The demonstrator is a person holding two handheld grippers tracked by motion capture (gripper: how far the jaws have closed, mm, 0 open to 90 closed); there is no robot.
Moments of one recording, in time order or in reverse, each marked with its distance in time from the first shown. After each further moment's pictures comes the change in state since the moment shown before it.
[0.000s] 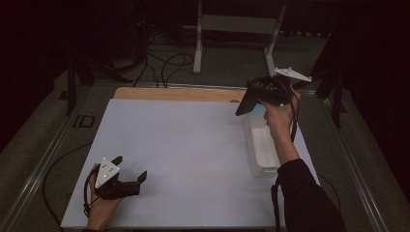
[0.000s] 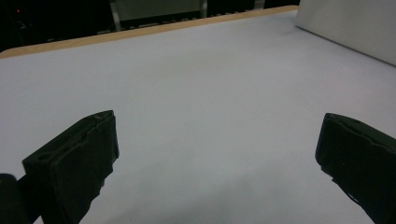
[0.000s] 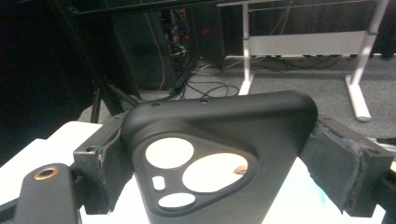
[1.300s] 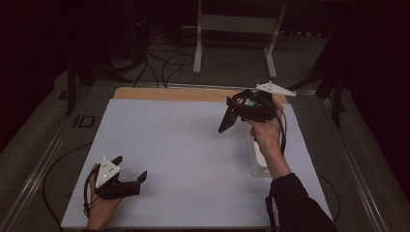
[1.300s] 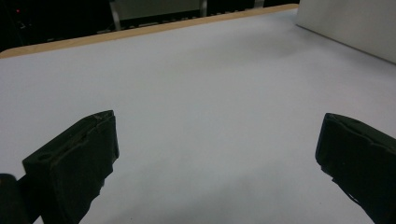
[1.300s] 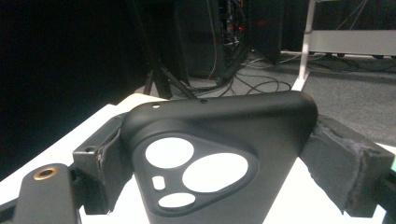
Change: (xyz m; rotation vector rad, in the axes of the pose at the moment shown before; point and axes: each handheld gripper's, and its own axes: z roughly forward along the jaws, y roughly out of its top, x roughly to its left) left arm 0.000 0.000 0.001 0.005 -0.002 0.006; right arm 0.051 -0.031 -0.018 0.029 0.214 -0.067
